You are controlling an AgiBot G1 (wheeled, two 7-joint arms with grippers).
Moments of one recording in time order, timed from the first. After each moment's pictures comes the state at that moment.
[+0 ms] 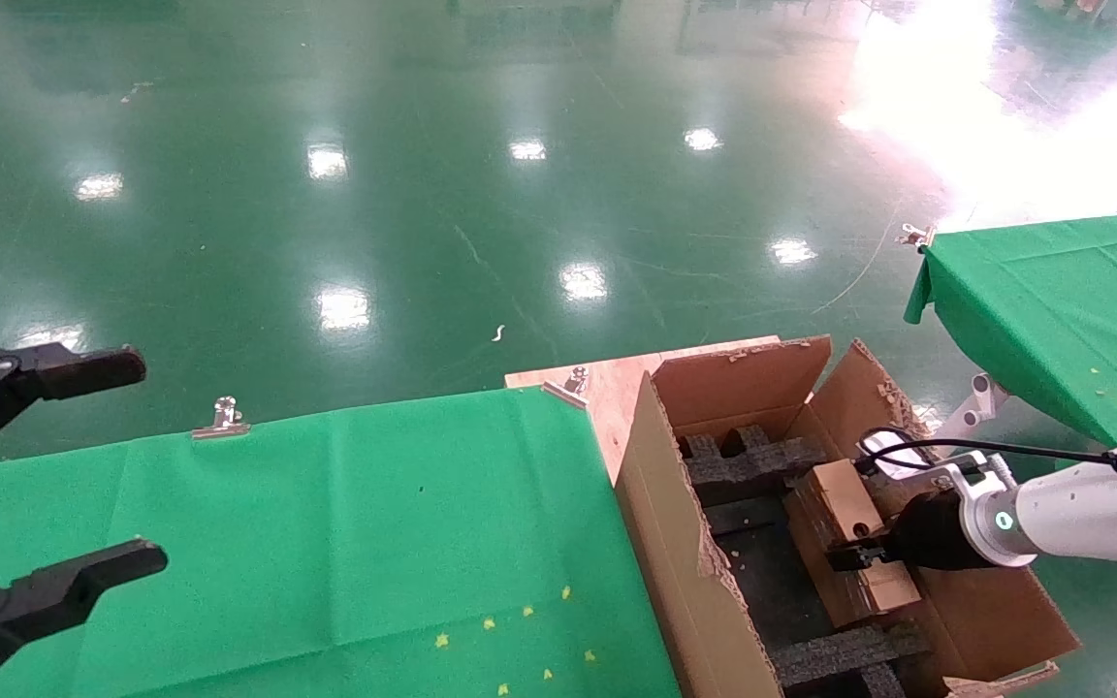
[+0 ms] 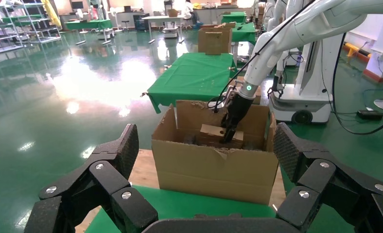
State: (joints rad) left arm -1.07 0.57 0.35 -1.23 0.65 1.44 -0.14; right arm 1.50 -0.65 -1.75 0.50 -0.93 -0.72 0.65
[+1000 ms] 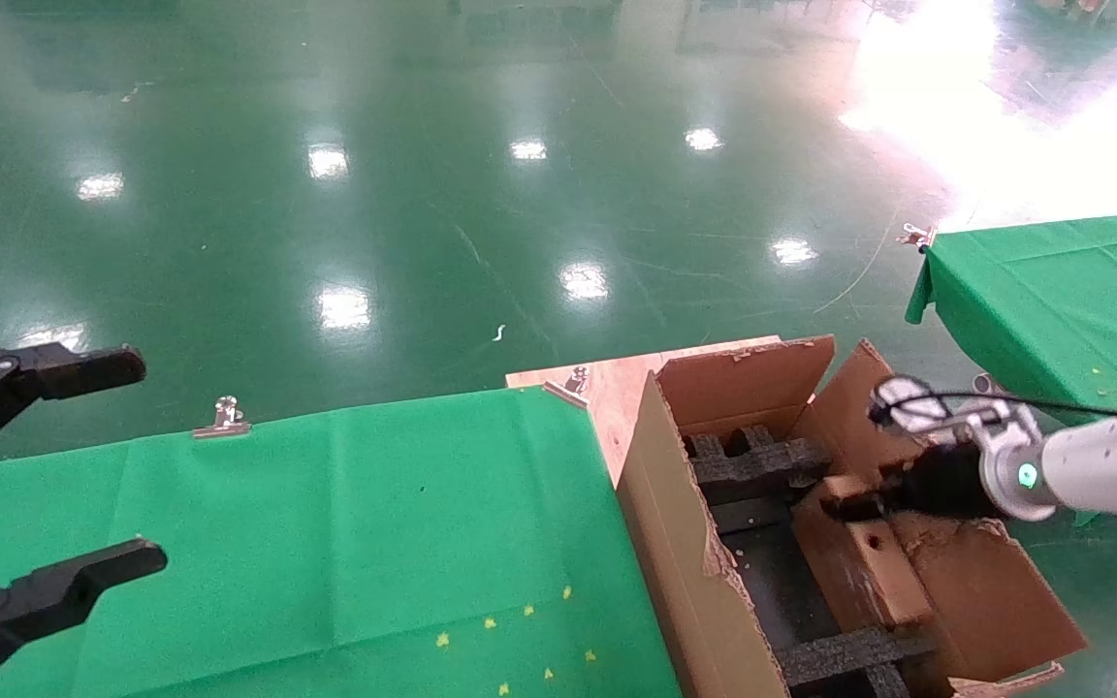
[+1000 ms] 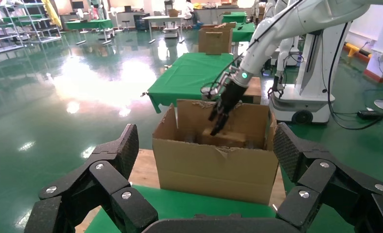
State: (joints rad) left arm -1.07 0.57 0.35 -1.23 0.65 1.44 -0.14; right arm 1.65 -0.58 -1.74 0.62 -0.99 -0.69 0.65
